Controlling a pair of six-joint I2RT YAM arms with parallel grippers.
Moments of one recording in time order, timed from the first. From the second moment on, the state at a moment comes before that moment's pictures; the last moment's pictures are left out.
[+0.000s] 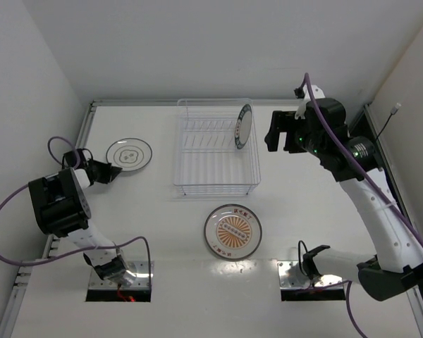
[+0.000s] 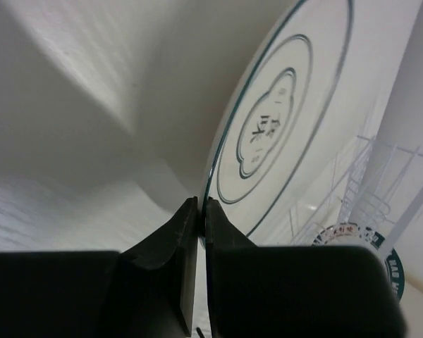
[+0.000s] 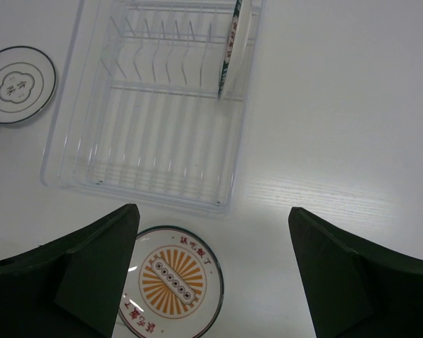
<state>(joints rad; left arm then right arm) 0.46 1.72 0.78 0.09 0.38 -0.98 0.41 1.19 1.52 -0.88 0.14 0.26</state>
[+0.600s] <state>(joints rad) 0.09 1.21 0.81 0.16 0.60 -1.04 0.27 1.29 1.20 -0.42 -0.50 0.51</state>
